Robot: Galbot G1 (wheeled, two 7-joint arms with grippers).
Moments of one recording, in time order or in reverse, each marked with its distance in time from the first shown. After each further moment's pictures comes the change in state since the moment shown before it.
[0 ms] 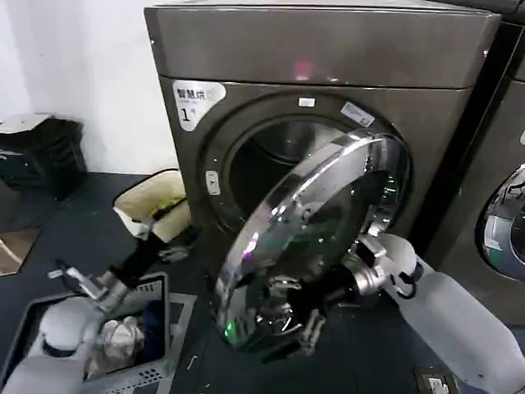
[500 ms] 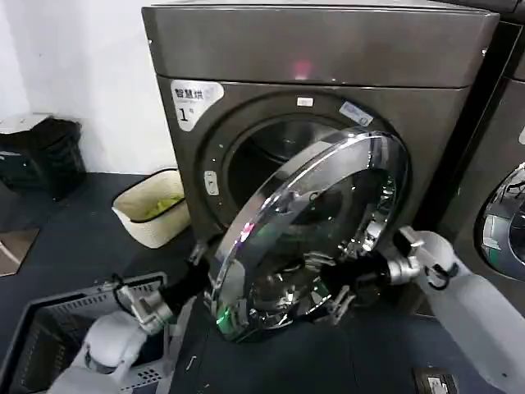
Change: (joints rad) left arm 0.006 -0.030 0.189 -0.045 0.049 -0.013 0.014; right arm -0.120 -0.097 0.210 -0.032 0.010 0.027 0.001
